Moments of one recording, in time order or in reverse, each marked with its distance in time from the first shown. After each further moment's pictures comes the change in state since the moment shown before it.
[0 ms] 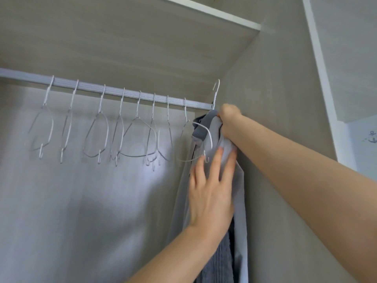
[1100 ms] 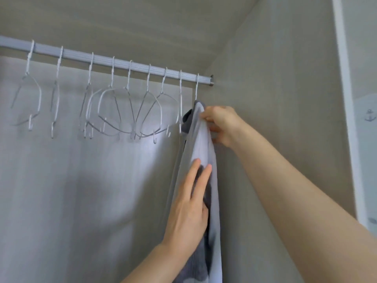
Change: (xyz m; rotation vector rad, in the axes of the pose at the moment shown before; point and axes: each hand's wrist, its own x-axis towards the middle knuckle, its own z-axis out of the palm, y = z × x) left_hand -0.082 -0.040 0.014 -0.432 -0.094 -0.077; right_hand -0.047 0.060 0.007 0.259 -0.325 0.149
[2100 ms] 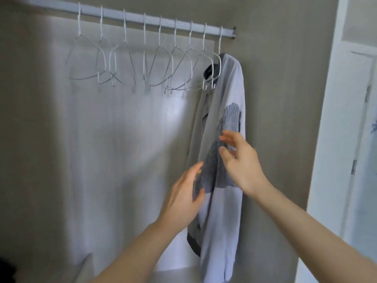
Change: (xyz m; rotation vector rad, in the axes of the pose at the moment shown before) left_hand -0.135 0.050 -0.091 -0.091 -0.269 -0.393; right_hand -0.228 0.098 -0.011 -0.481 -0.028 -0.306
